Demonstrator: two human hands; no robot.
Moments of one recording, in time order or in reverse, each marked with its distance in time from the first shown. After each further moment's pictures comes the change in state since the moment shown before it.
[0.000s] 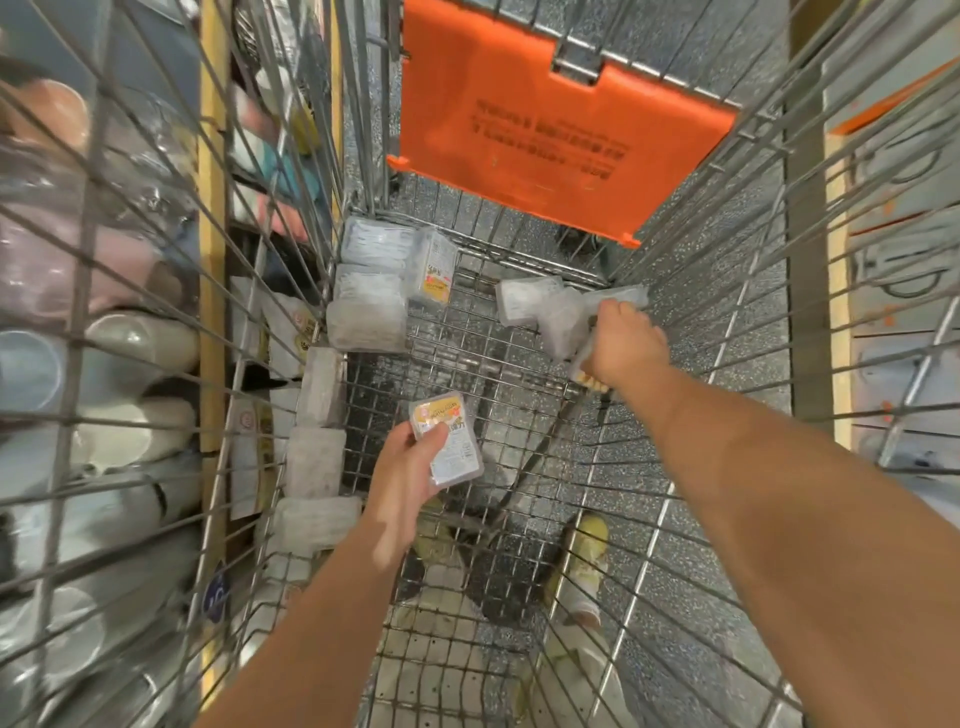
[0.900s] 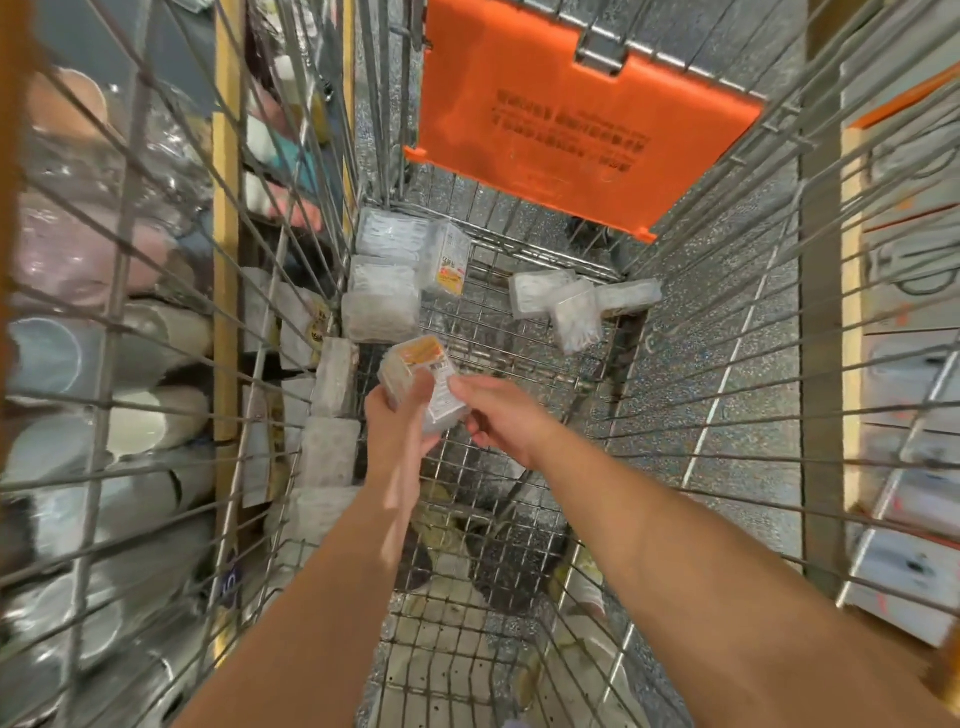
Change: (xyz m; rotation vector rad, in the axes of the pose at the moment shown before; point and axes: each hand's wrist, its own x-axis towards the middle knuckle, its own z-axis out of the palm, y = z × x) left_hand 0.008 0.027 -0.002 -0.103 0.164 0.124; right_hand -0.083 -0.104 0.057 1.315 -0.685 -0.033
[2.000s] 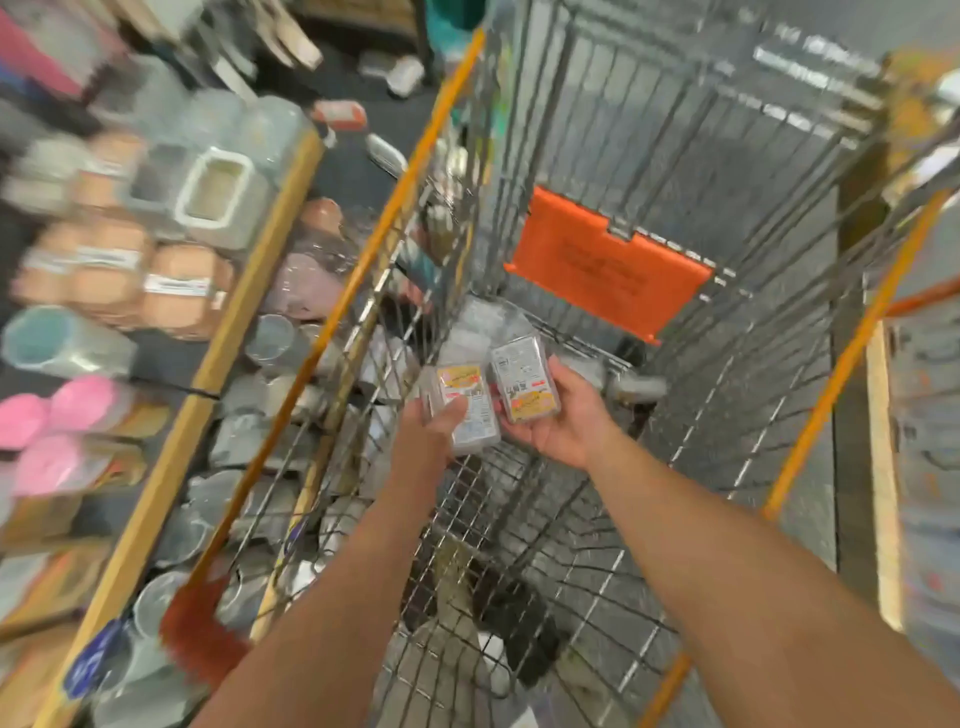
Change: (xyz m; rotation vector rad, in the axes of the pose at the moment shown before) left_hand -0.153 0.046 -0.031 0.005 0.052 0.233; right_hand -0.127 -0.076 0.010 0.471 -0.218 -0.071
